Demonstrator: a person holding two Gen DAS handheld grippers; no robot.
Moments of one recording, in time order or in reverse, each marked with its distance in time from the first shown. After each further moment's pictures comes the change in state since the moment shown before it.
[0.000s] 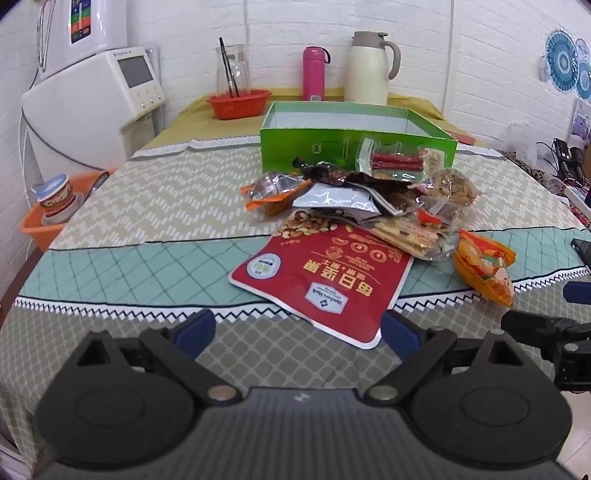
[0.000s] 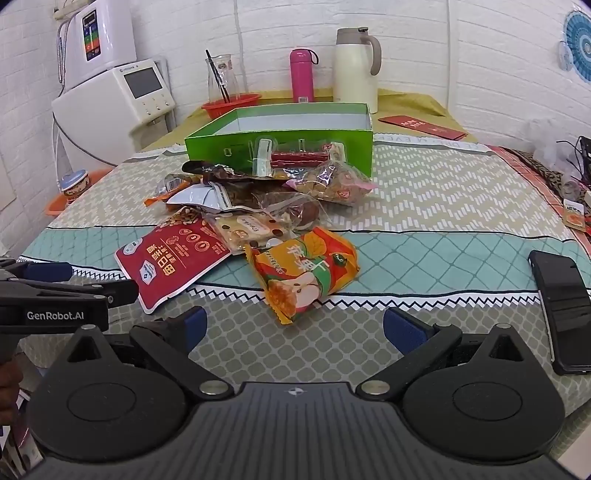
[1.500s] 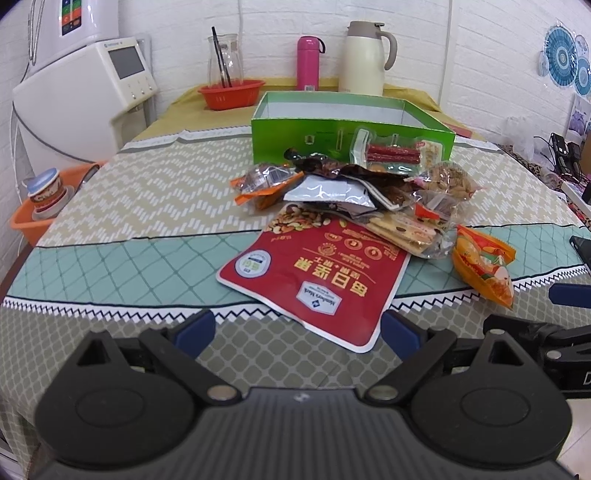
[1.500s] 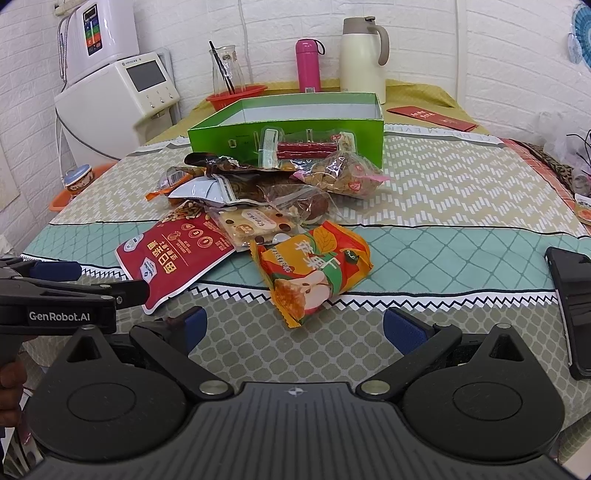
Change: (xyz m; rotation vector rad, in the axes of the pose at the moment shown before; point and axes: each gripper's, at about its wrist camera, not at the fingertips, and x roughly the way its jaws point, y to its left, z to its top) left arm 0.012 -0.002 0.005 0.001 0.035 -0.024; right arm 0.014 0.000 0.001 0.002 0.027 0.028
